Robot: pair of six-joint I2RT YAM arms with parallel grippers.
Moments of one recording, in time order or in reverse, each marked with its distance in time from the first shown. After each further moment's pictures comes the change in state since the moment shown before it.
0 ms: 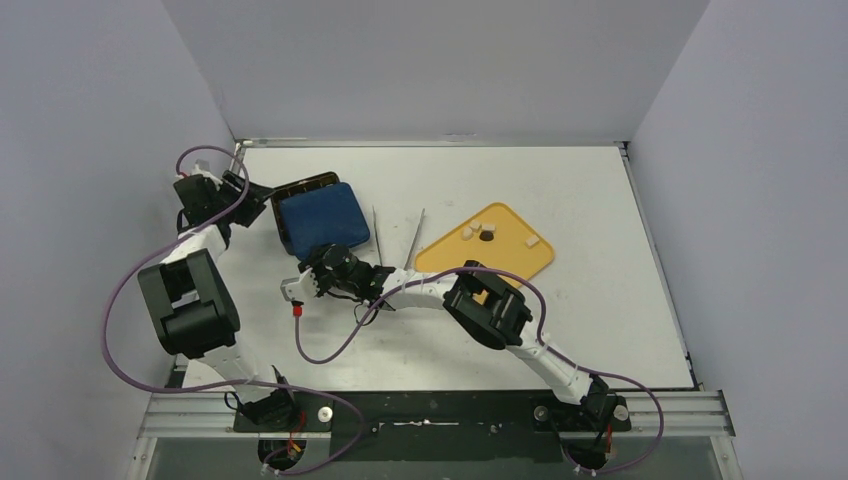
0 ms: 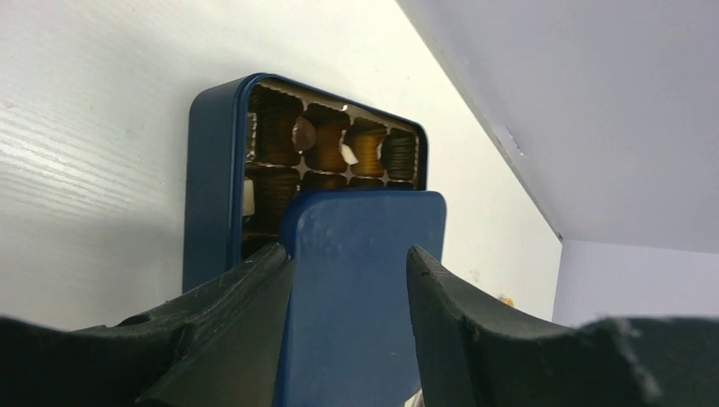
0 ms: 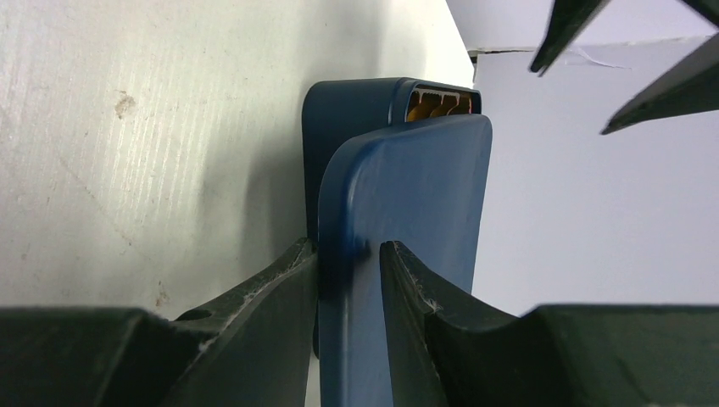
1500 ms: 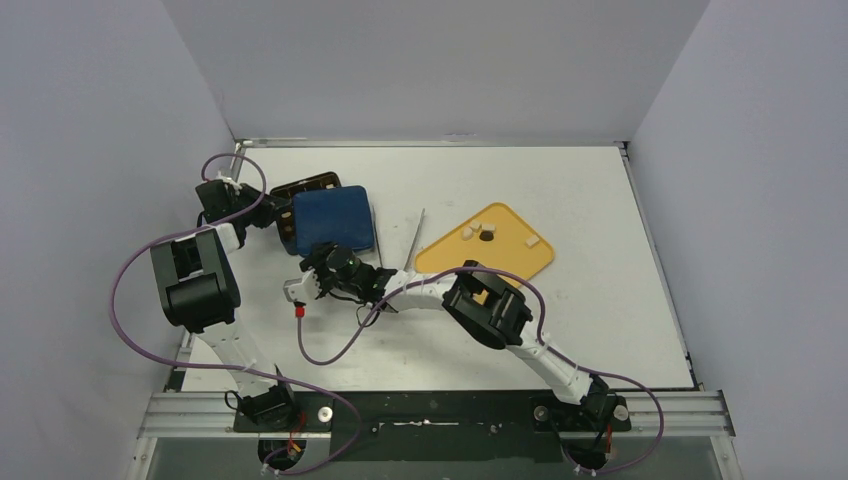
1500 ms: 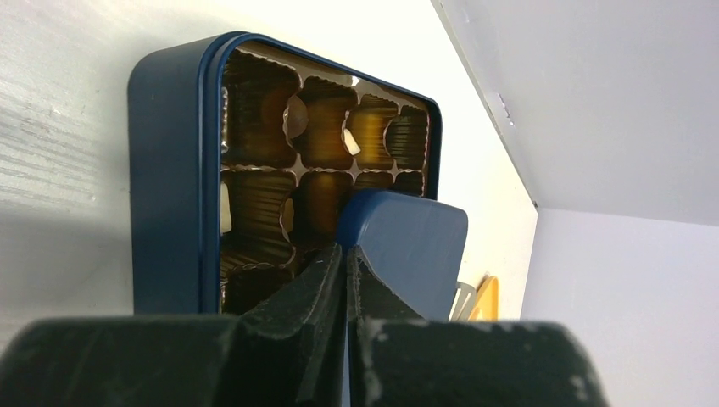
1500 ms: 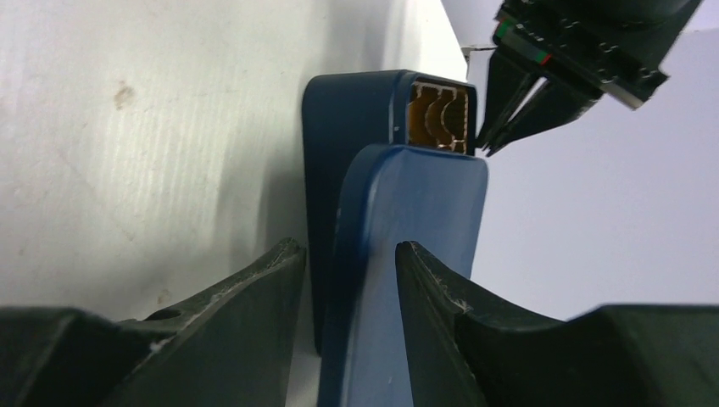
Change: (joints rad) left arm -0.051 0.198 0.013 0.135 0.079 -0.070; right arm -0.003 0.000 -0.029 0.061 0.004 -0.005
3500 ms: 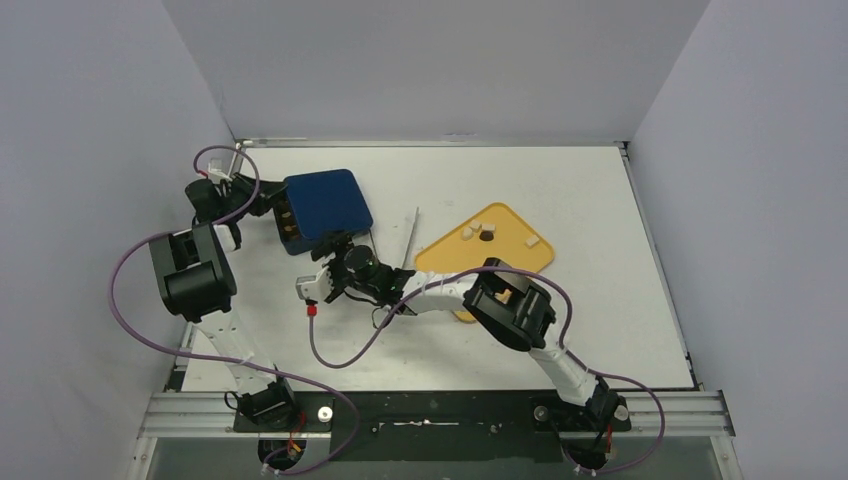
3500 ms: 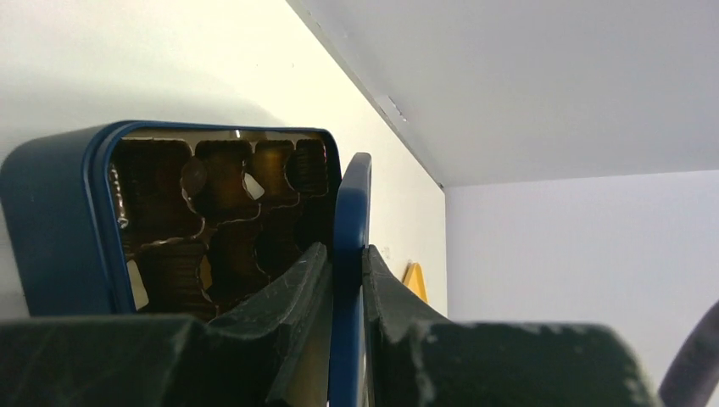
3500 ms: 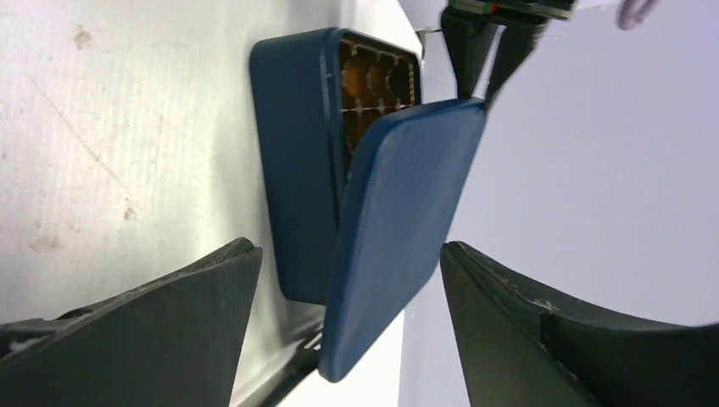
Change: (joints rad) left arm 0.042 0.111 0.024 0.365 0.225 -0.210; right arm -0.006 -0.160 -0.234 0.132 0.019 -0.006
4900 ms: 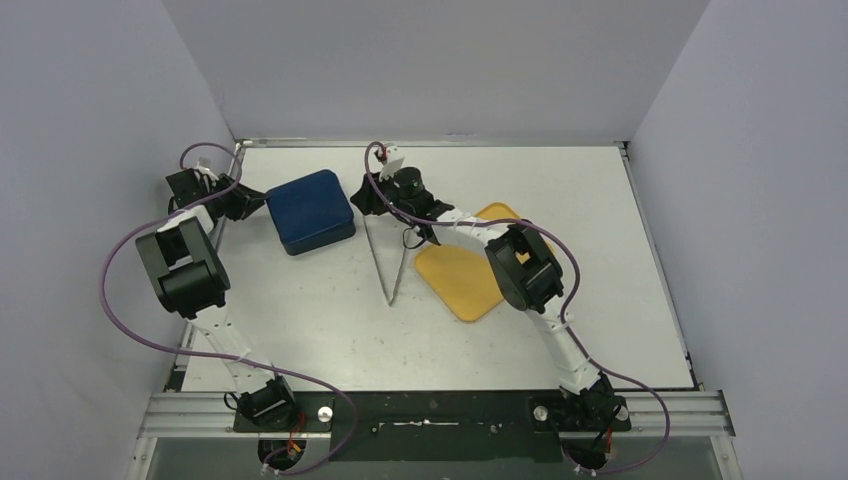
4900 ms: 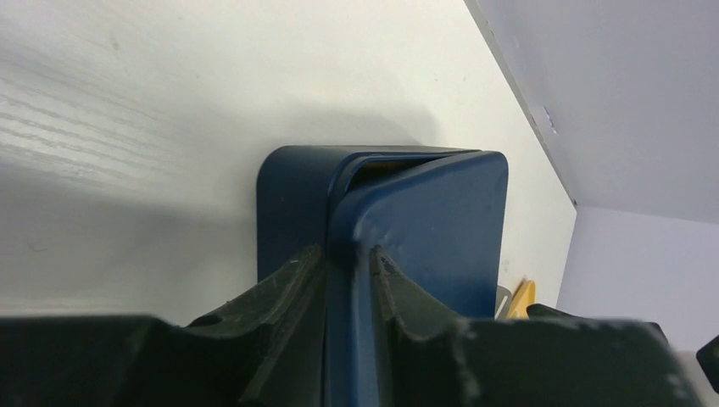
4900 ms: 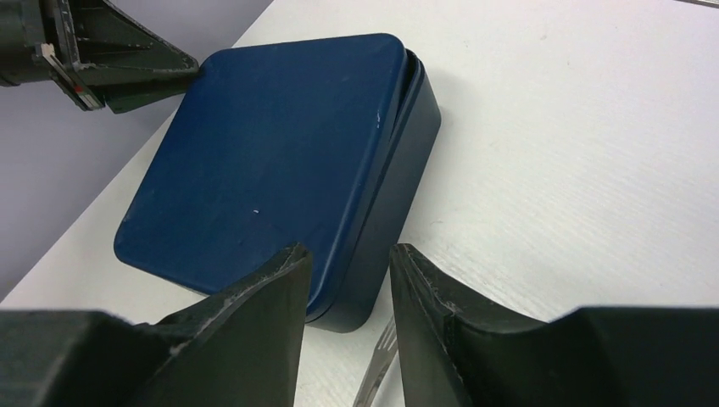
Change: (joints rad) left arm 0.078 0.068 0.303 -0.660 -0.128 0.409; right arm -0.373 0.103 0.293 -0.129 -0.245 1.612
